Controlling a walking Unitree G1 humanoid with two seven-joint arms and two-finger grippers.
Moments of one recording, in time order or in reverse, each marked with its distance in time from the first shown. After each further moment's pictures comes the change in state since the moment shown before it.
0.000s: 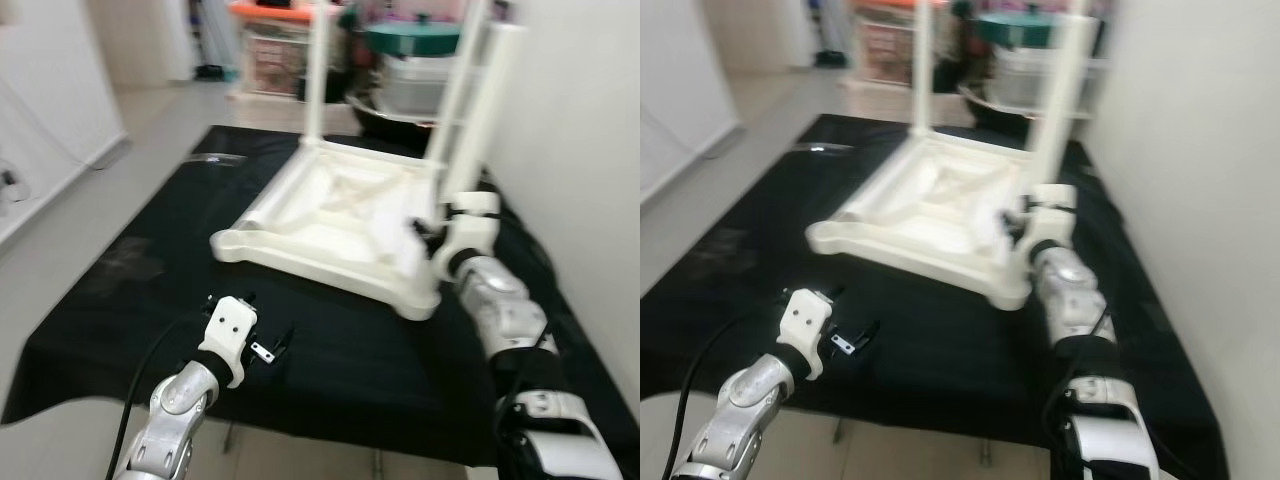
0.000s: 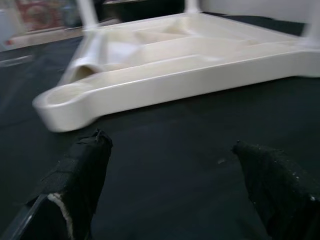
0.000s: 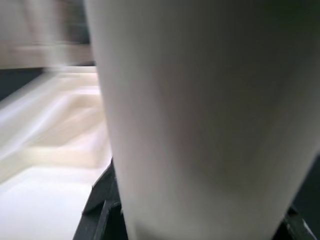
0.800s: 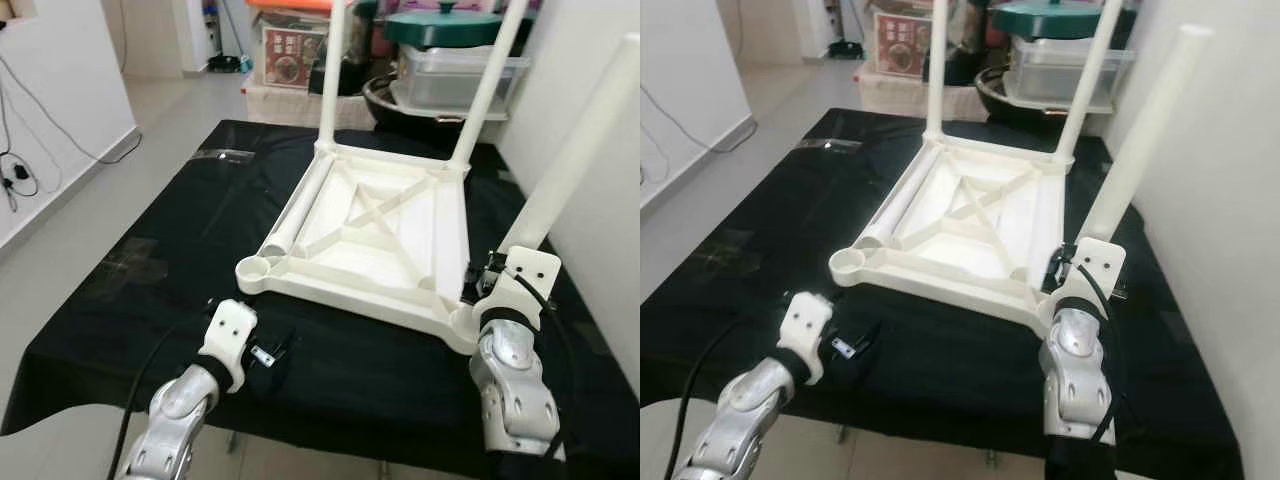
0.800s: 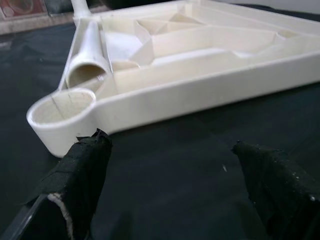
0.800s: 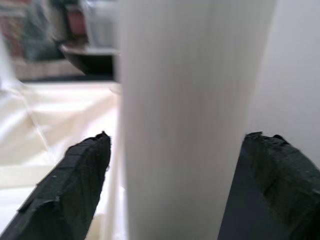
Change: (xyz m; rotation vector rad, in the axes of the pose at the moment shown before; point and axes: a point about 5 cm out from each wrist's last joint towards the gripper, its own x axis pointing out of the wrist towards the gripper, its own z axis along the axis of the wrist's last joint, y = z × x) left arm -0.005 -0.004 -0.007 -0.014 0.025 -0.010; right arm -0.081 0.002 -0.007 -0.058 -0.186 -0.039
